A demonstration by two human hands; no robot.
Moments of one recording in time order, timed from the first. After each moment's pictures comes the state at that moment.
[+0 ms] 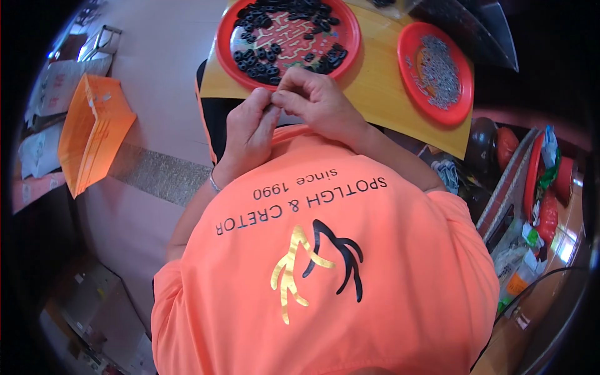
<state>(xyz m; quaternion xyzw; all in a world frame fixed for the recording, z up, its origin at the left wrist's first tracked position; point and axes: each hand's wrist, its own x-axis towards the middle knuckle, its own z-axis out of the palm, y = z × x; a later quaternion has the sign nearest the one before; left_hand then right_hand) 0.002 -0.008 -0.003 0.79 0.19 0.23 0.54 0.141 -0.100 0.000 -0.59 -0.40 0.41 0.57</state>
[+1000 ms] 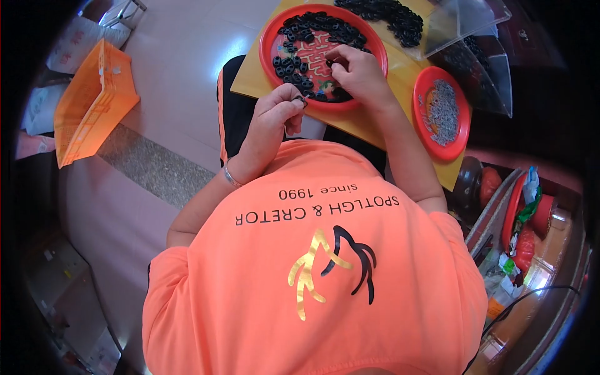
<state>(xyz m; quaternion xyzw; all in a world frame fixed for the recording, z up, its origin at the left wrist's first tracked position) -0.003 0.011 -0.004 0.50 0.23 0.18 0.82 0.216 -0.043 -0.014 -0.74 -0.56 0.16 0.35</state>
